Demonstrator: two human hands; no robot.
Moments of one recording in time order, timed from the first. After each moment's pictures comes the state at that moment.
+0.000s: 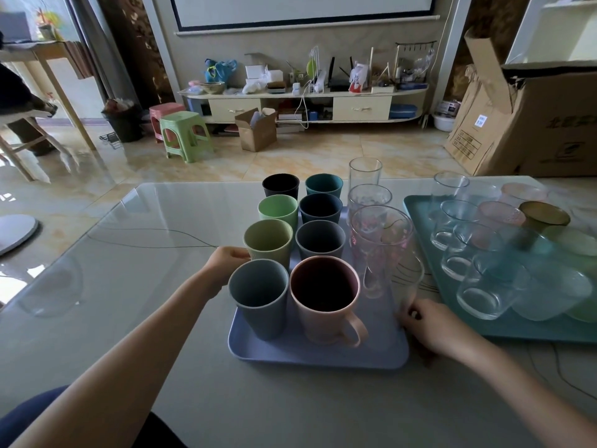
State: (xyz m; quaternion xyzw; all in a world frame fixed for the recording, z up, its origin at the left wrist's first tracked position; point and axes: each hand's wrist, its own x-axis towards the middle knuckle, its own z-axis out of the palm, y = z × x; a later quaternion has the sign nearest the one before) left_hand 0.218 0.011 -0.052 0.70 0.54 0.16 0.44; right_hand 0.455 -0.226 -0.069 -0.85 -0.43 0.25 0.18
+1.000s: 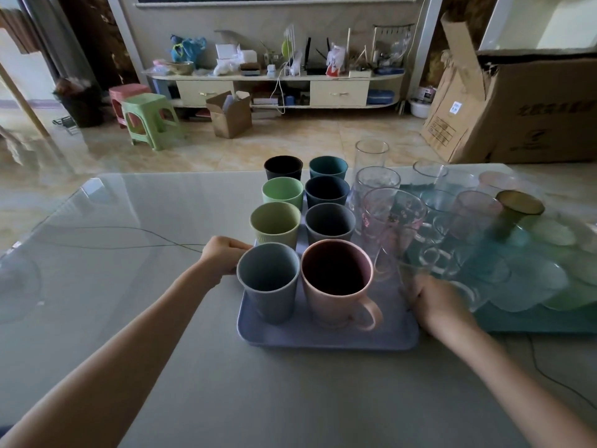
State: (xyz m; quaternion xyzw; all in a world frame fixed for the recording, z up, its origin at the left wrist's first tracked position) left_hand 0.269 0.019 -0.058 0.67 0.55 0.16 0.48; right_hand 0.500 -0.214 -0.090 -0.91 -0.36 0.14 0.16
